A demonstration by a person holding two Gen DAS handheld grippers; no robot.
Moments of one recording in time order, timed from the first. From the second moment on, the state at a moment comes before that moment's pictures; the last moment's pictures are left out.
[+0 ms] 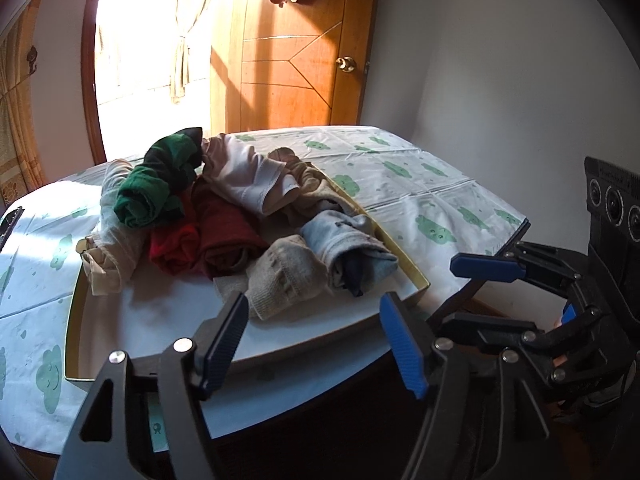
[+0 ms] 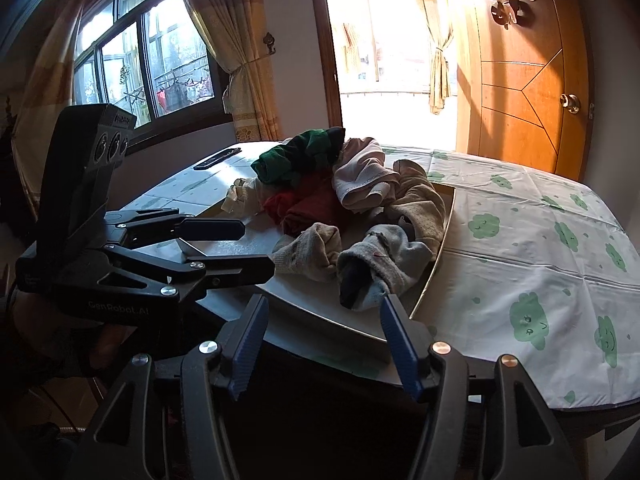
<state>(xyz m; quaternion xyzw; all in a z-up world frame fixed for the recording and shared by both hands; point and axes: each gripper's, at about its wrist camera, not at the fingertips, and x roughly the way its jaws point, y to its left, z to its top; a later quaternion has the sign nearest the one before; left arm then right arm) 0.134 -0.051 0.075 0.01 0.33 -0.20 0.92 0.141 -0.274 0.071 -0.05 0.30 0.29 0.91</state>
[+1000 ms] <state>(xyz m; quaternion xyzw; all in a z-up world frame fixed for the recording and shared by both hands) 0.020 0.011 -0.034 0.10 0.45 -0.18 0.87 0.086 -0.231 -0.051 -0.13 0.48 0.40 0.77</state>
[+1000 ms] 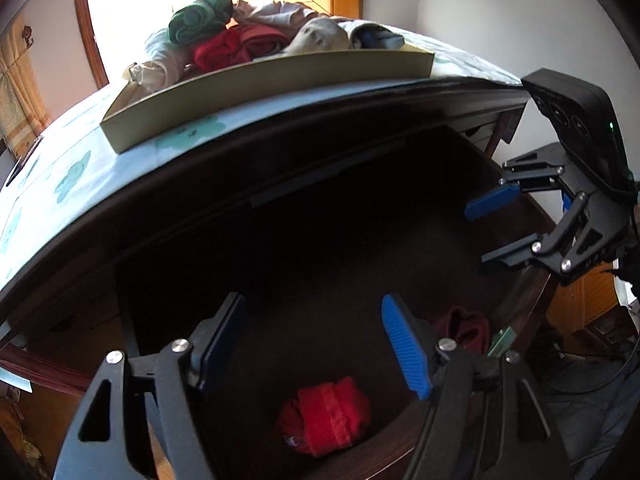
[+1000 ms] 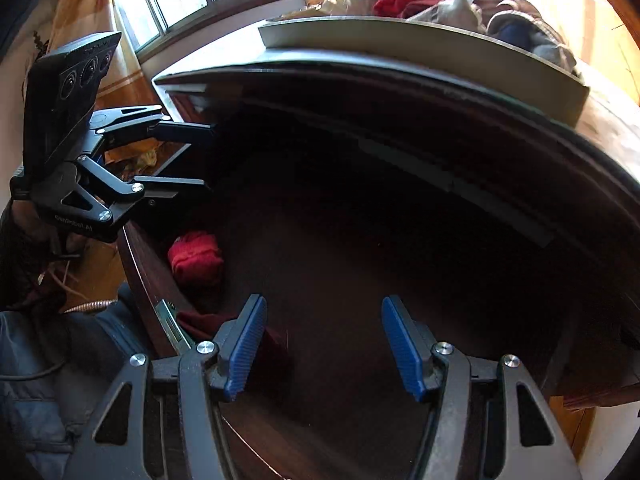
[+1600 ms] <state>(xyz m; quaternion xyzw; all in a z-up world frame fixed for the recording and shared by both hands) 0.009 0.028 -0.049 0.09 0.48 -0.18 0.85 0.095 -0.197 -0.089 -0.15 0.59 0.46 0.65</state>
